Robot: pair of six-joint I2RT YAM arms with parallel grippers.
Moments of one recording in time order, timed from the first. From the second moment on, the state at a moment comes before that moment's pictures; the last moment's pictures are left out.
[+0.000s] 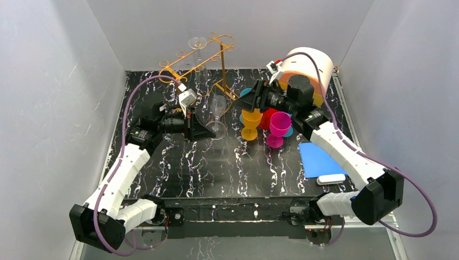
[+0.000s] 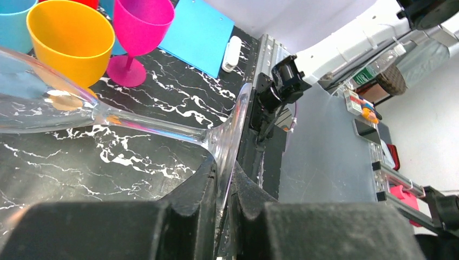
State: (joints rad) left arm -0.31 1.06 0.99 -0.32 1.08 -0.18; right arm 0.60 1.29 1.17 0.03 -0.55 0.70
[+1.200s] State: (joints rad) left arm -0.31 0.96 0.95 -0.47 1.43 0.34; right arm 0.34 1.44 1.20 0.07 -0.98 0.92
